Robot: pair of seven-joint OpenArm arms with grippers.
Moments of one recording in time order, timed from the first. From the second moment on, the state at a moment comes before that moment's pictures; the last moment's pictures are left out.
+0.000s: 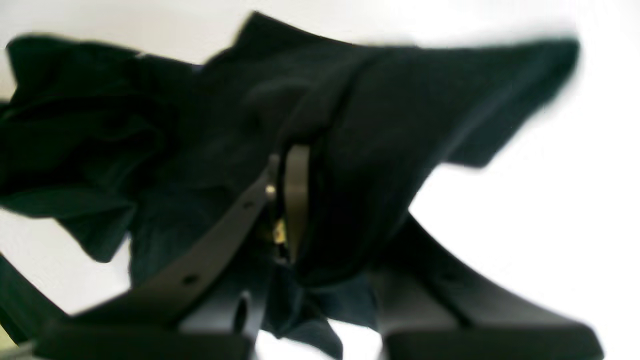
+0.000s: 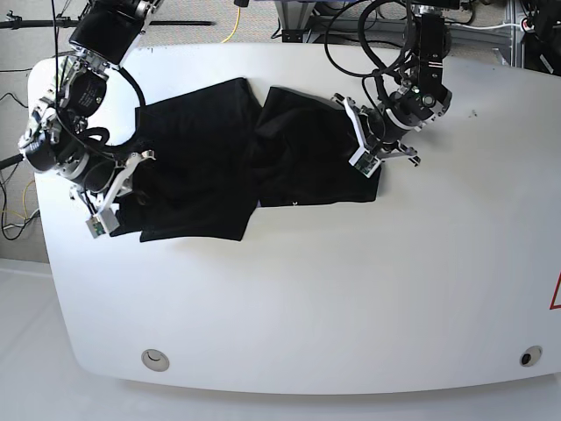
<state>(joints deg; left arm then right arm) 12.2 -3.5 0.6 96.2 3.3 -36.1 34.8 3.4 12.1 29.7 102.4 44.9 40.0 -82.9</state>
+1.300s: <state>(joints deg) 8.6 1.0 5.0 95.1 5.4 -35.7 38.0 5.0 7.8 10.8 108.6 59.5 40.1 -82.9</state>
